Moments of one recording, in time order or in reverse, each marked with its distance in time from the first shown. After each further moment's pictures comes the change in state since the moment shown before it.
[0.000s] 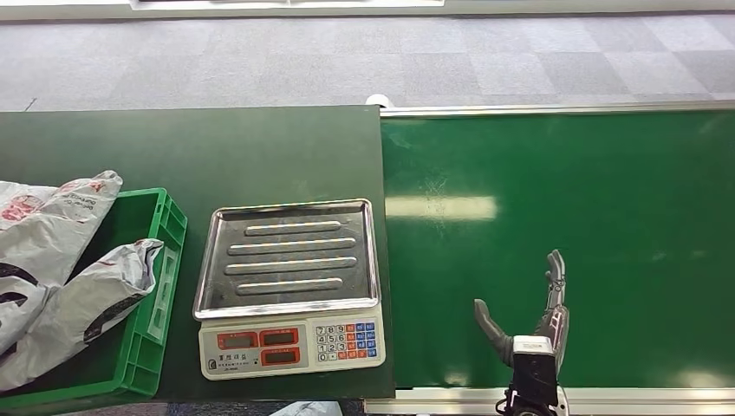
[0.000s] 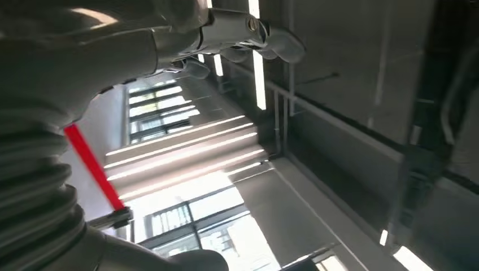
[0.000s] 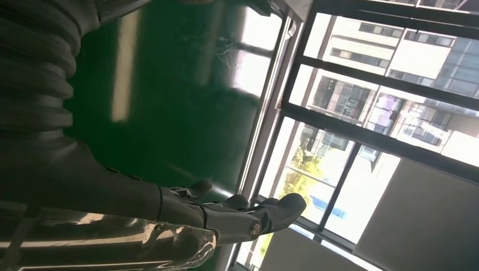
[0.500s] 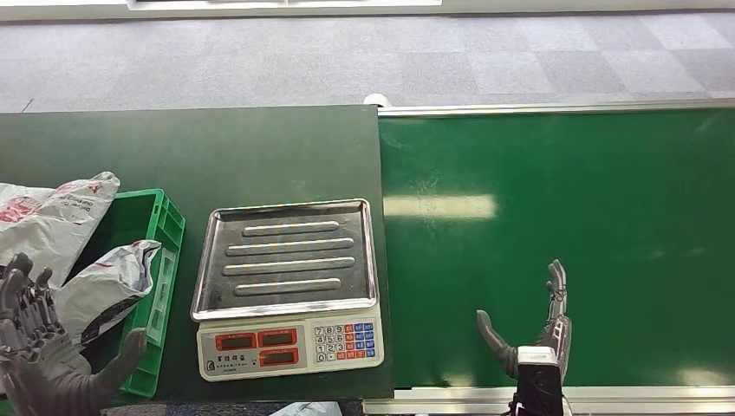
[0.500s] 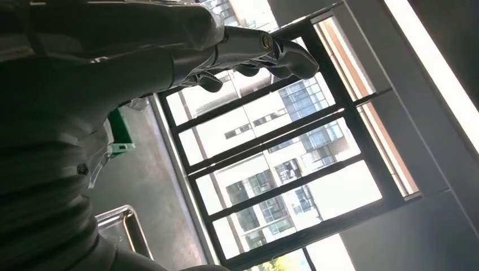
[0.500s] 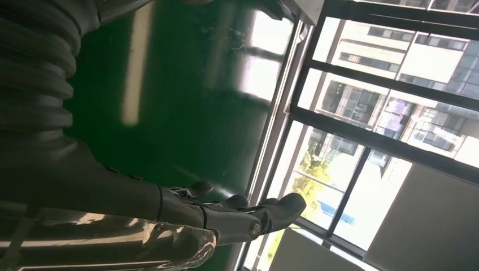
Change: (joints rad) left arm 0.325 0.033 -0.598 -0.018 -0.013 -0.259 0.000; right arm 0.046 -0.001 -0.016 -0.023 -0.004 0.033 0.000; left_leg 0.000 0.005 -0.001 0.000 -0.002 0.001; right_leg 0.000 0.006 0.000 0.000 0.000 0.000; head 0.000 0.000
